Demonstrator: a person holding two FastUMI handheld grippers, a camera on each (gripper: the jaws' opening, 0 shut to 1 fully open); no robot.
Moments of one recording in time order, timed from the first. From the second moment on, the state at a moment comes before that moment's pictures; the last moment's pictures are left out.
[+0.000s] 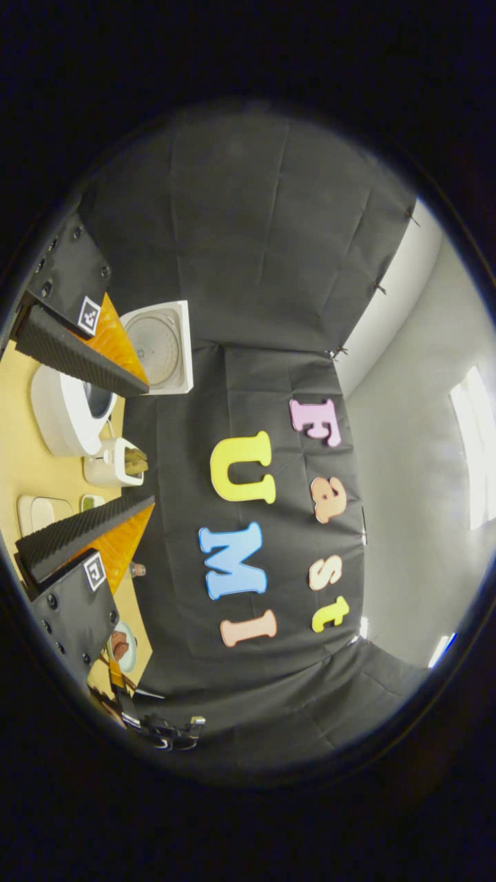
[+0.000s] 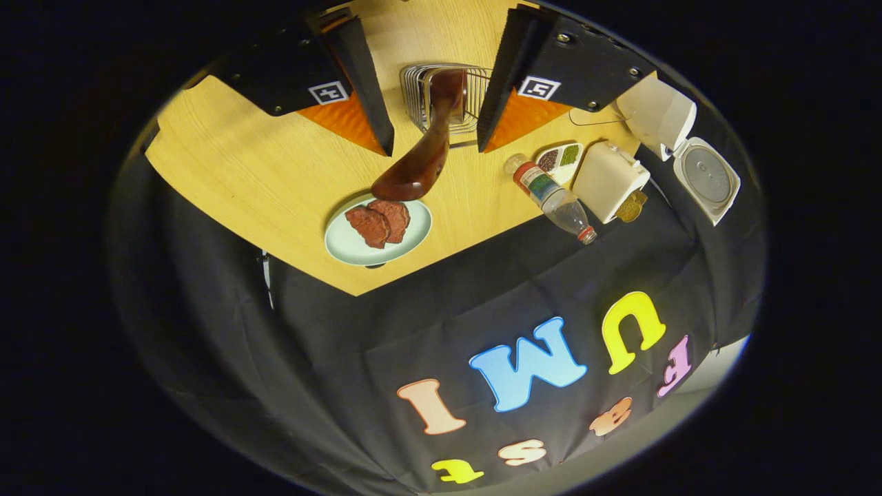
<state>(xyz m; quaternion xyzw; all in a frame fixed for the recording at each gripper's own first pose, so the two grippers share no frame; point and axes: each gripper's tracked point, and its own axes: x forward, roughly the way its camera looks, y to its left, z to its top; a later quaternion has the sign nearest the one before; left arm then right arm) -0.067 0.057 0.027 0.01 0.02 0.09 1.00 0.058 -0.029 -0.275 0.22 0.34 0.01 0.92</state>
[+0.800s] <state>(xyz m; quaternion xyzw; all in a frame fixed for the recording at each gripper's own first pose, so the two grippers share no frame) -0.065 0.096 0.027 -0.01 0.01 0.10 0.99 0.057 -0.026 -0.236 0.22 0.31 0.01 0.92</state>
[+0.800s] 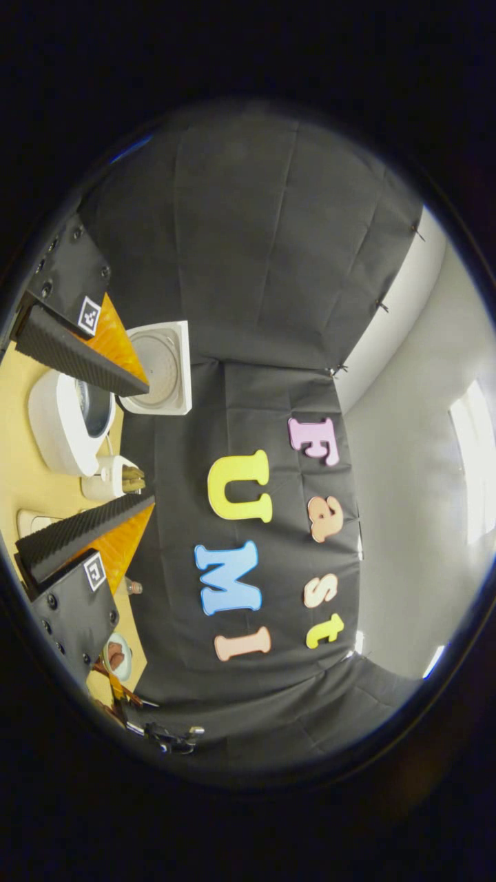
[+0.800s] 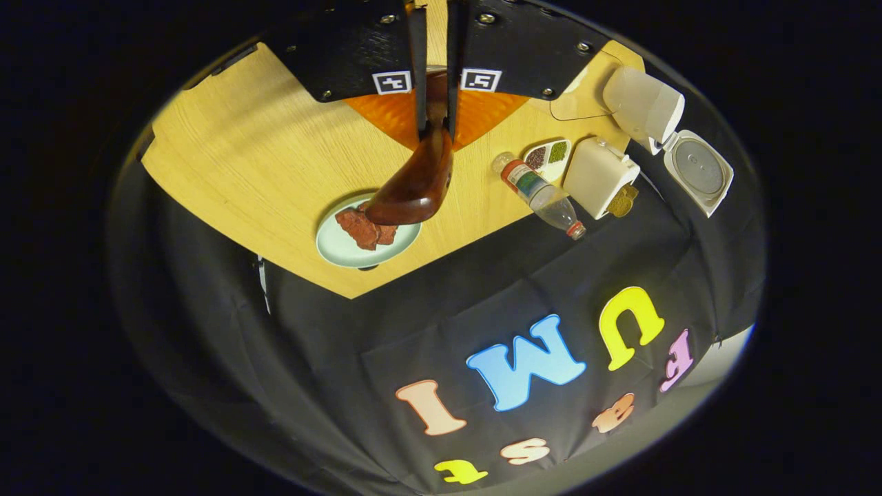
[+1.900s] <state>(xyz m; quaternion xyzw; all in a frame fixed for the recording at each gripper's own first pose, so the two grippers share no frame) -0.028 0.191 -0.024 -0.04 0.04 0.06 1.00 0.040 0.134 -0.196 0.15 0.27 0.08 0.95</state>
